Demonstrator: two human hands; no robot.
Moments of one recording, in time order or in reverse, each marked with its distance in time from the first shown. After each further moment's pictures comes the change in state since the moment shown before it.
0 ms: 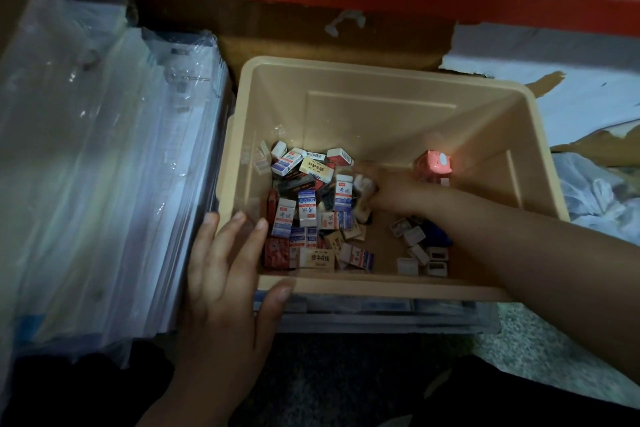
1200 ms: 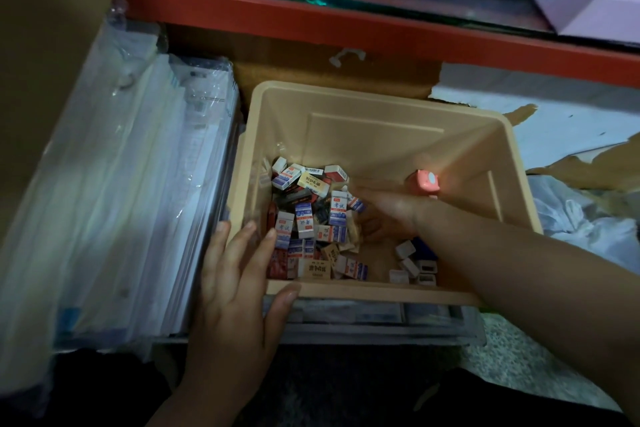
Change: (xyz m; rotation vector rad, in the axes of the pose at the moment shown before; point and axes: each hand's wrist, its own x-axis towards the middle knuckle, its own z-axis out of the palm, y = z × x) left_hand -0.001 -0.001 0.001 -0.023 0.005 0.004; right_hand -0.017 -0.022 0.000 0.884 -0.175 0.488
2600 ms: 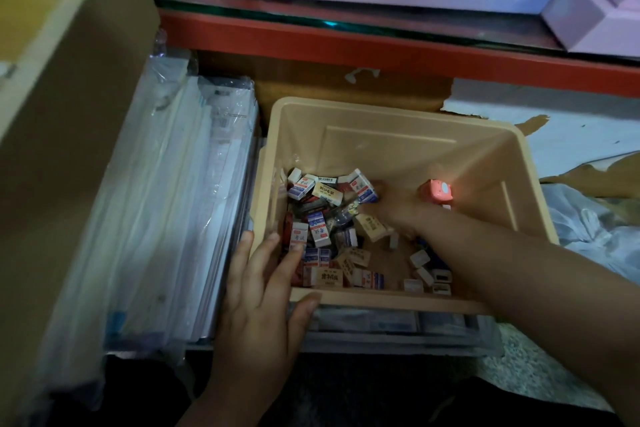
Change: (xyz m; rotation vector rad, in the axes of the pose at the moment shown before) left_hand 0.000 -0.003 0.000 -0.001 -0.018 -0.003; right_hand 0.012 -0.012 0.005 -0.480 0.270 -0.408
